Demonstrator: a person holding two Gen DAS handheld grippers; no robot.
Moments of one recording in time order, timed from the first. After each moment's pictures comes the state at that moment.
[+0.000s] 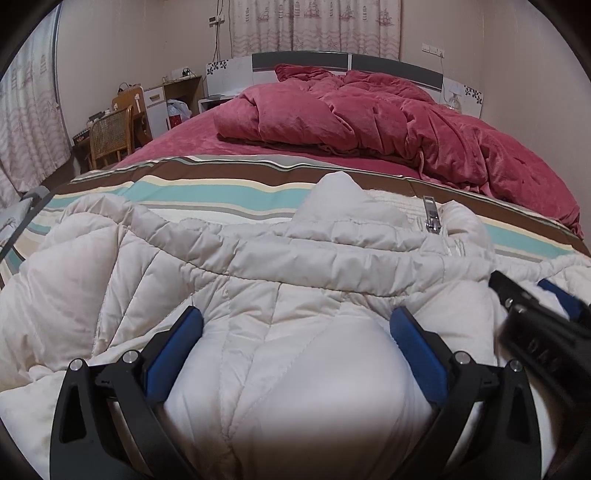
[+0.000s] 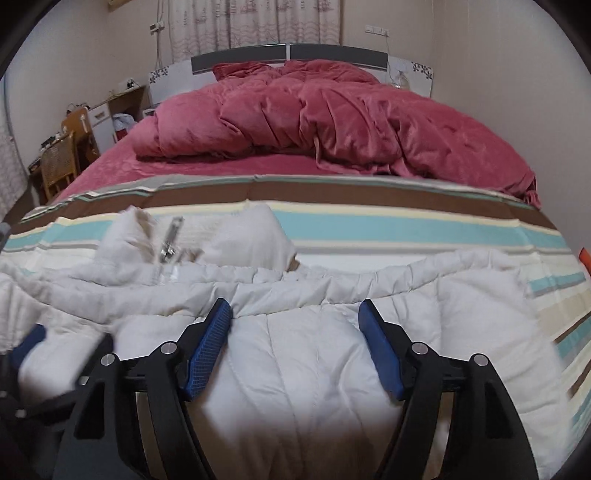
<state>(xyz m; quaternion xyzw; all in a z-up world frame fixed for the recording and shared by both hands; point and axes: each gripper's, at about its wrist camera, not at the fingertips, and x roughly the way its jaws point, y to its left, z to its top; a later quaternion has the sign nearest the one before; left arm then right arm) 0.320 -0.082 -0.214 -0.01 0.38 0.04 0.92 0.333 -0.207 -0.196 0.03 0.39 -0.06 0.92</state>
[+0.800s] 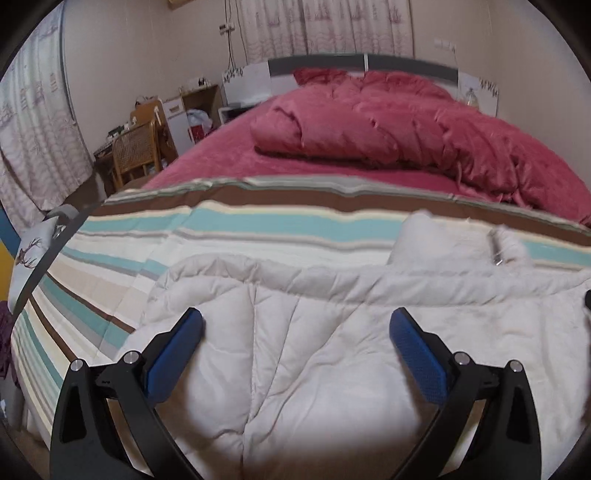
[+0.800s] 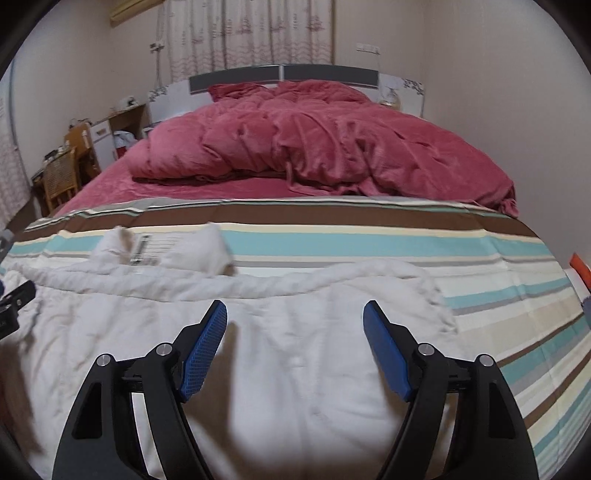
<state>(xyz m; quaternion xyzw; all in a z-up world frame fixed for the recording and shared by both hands) 0.328 -0.012 -0.180 0.04 0.40 0.09 0.91 0.300 -0.273 -0.167 0.03 0.36 -0.06 0.93</state>
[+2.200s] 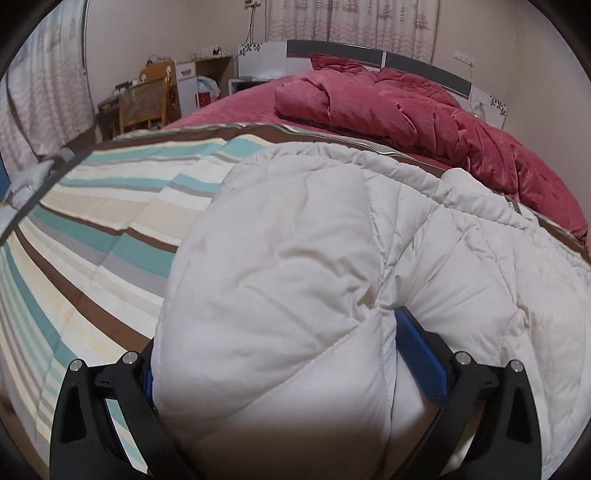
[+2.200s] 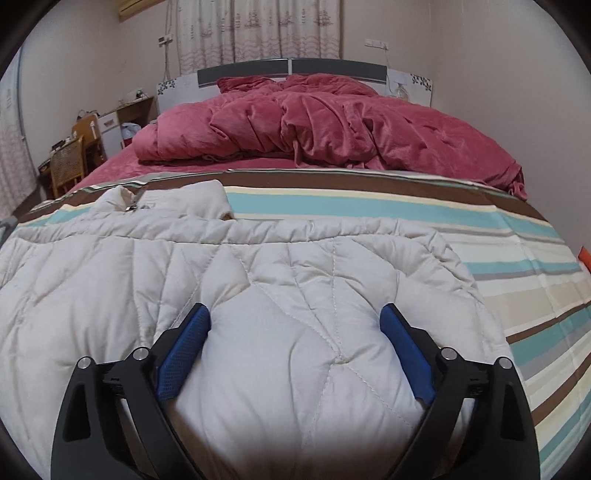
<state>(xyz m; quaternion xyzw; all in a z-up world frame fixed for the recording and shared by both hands) 0.267 0.061 -0.221 -0.06 0.41 0.07 0.91 0.285 -0.271 -0.209 0.02 0.36 -0.04 0.93</state>
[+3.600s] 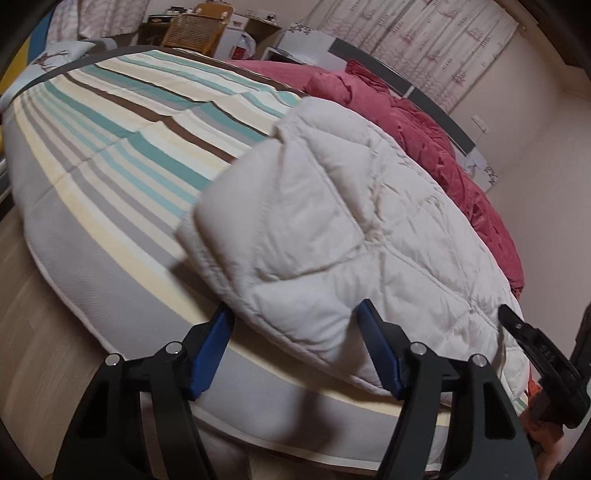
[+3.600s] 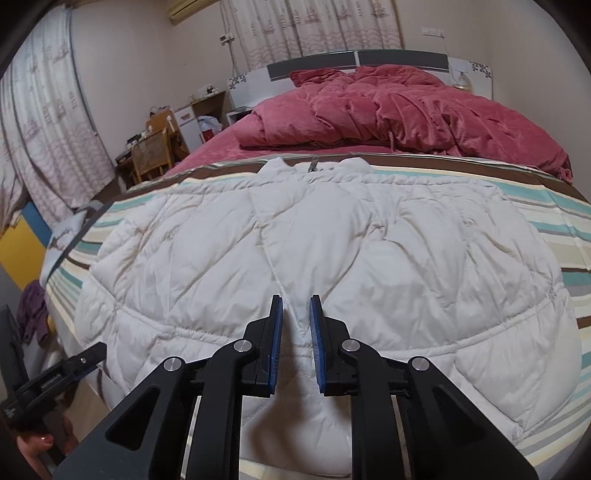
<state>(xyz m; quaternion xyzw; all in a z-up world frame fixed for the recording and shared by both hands) 0.101 0.085 -0.244 -0.26 0.41 0.03 0.88 0.163 -0.188 -0.168 0.06 0.38 0.12 0.92</state>
